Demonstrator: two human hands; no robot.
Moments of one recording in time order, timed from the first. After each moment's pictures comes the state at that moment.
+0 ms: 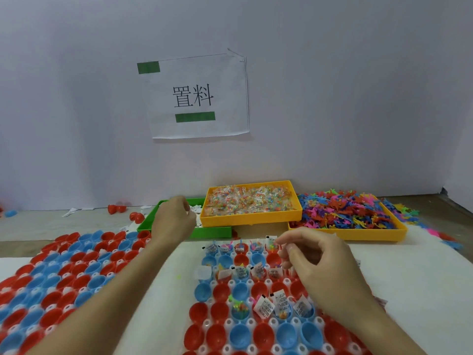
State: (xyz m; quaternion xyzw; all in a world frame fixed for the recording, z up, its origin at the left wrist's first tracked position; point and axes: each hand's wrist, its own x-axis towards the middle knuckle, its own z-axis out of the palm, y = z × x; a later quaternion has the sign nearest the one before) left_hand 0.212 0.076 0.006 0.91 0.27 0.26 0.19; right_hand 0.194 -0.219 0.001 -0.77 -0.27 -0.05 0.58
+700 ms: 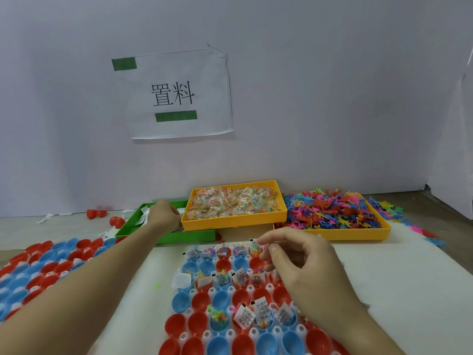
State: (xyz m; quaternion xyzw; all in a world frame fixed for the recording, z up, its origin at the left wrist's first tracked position) left_hand 0.278 0.113 -0.015 0.88 0.35 0.16 0.27; right_hand 0.200 -0.223 0.000 -0.74 -0.29 -0.04 0.61
